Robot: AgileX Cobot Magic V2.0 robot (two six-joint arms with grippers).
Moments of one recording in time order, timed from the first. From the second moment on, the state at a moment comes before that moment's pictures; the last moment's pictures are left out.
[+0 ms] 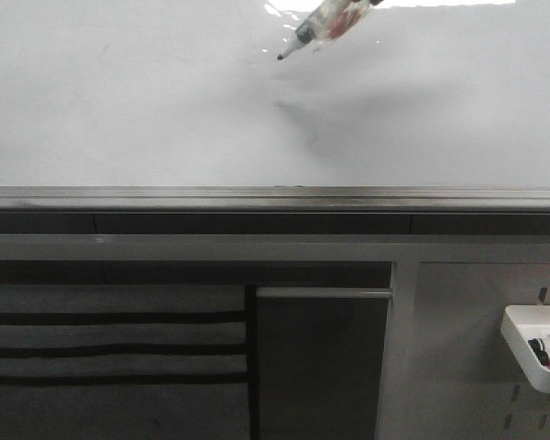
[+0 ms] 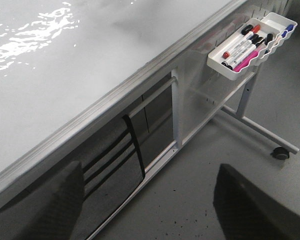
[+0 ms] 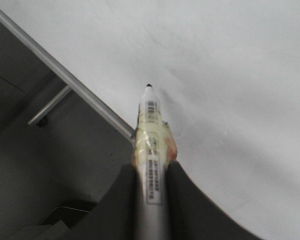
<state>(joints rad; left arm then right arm) -0.58 0.70 -0.66 -0.31 0.60 0.49 0.39 1.53 -1.47 0.39 0.90 -0.47</state>
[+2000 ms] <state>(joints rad) -0.58 0.70 -0.66 -0.31 0.60 0.49 0.43 1.49 -1.30 0.47 0.88 -0.63</state>
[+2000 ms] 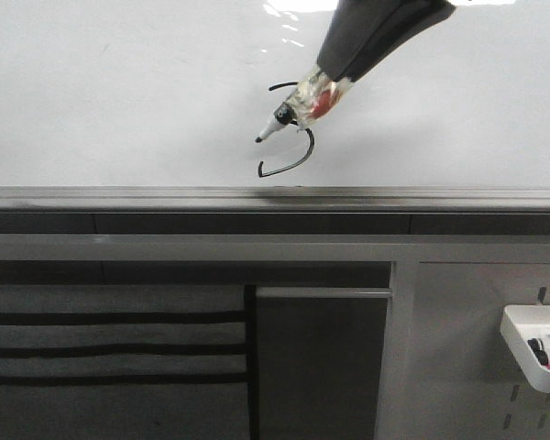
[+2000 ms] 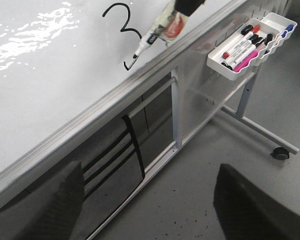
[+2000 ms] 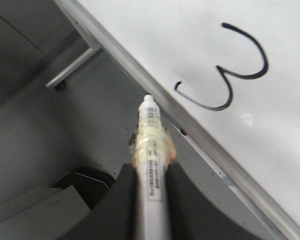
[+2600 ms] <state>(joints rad) -0.58 0.77 -0.68 -0.38 0.61 0.58 0.45 1.19 -1.08 0.55 0.94 -0.97</state>
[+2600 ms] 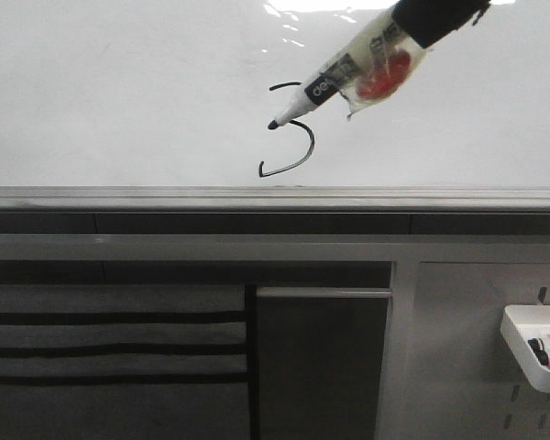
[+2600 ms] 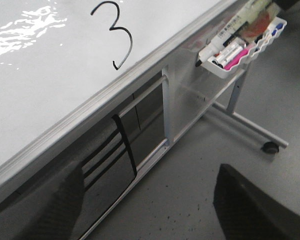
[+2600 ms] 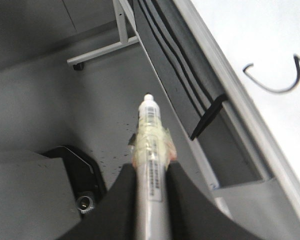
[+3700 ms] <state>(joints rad) -0.80 1.32 -1.02 -0.46 0.61 1.01 0.57 1.19 -1.08 0.56 0.87 -1.30</state>
